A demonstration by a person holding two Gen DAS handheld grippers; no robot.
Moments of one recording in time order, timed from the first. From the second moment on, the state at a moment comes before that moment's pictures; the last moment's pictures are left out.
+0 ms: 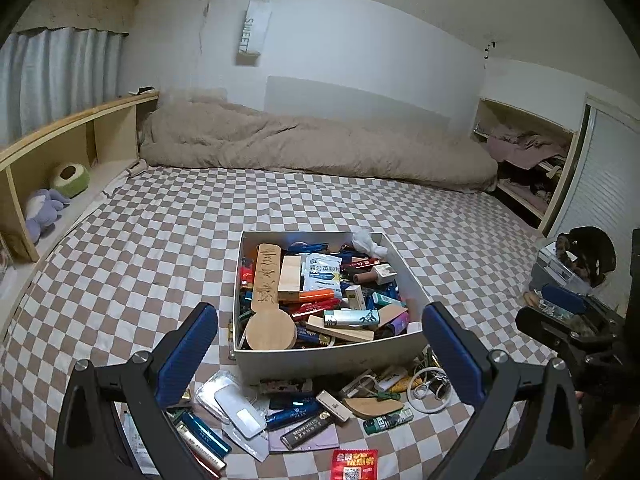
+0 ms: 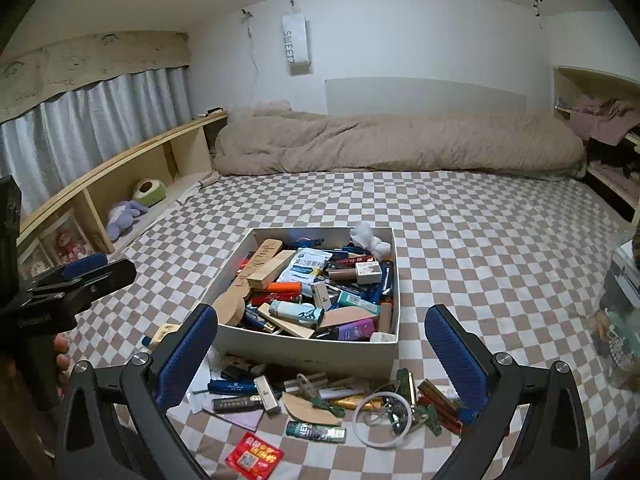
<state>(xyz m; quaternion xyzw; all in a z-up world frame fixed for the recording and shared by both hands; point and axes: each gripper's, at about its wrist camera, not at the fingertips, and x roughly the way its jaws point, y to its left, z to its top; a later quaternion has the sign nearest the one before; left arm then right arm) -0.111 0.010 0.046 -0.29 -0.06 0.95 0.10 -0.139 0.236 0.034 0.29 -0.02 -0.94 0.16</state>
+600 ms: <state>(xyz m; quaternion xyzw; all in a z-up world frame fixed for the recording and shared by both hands) -0.066 -0.001 0.049 -0.24 -0.06 0.96 0.08 -0.101 0.236 0.034 0.27 -0.01 -0.95 0.16</state>
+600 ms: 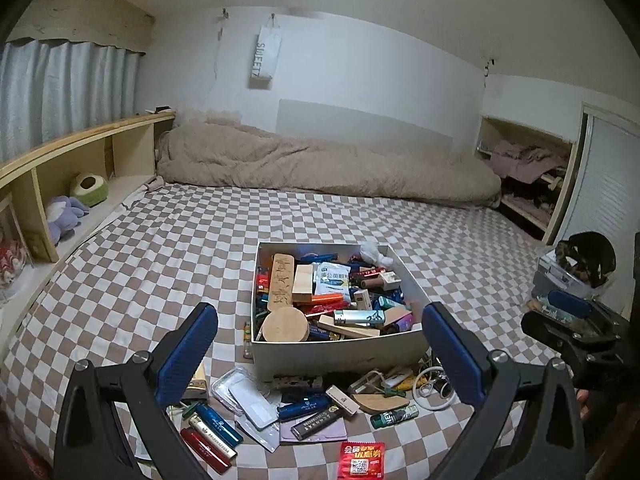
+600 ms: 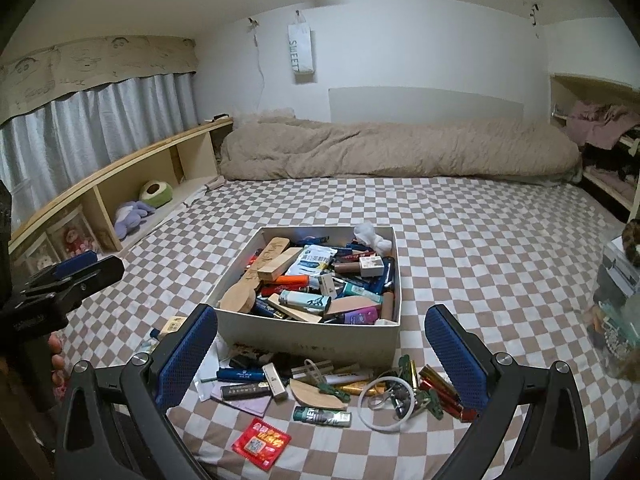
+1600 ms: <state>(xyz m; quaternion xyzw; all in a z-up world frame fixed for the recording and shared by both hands) -0.076 -0.075 -0.034 -0.34 -0.02 0.93 0.11 -0.089 0.269 -0.049 0.32 -0.05 -0.93 0.17</state>
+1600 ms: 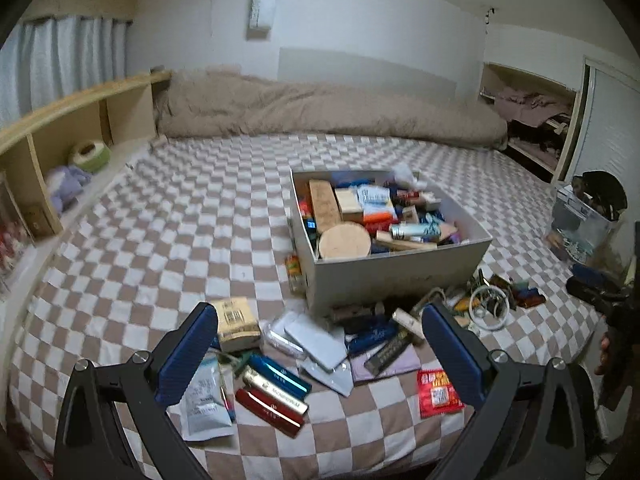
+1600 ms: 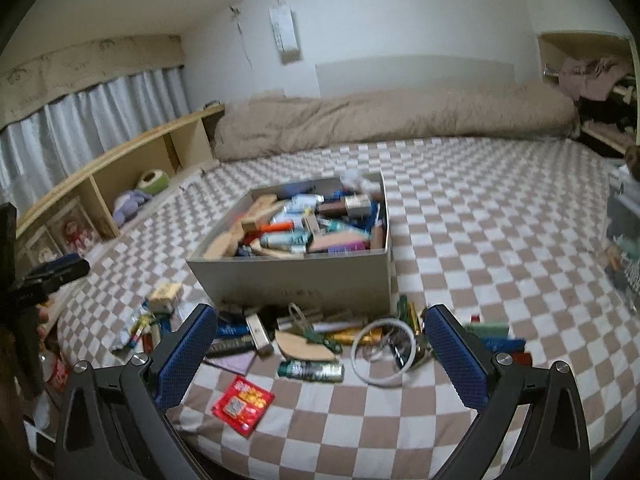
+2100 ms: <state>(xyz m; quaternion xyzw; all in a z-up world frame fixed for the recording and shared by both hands) -0.115 -0.101 -0.117 -0.51 -0.08 0.83 0.20 -0.117 0.239 -0.120 0.40 -0.09 -0.90 0.16</state>
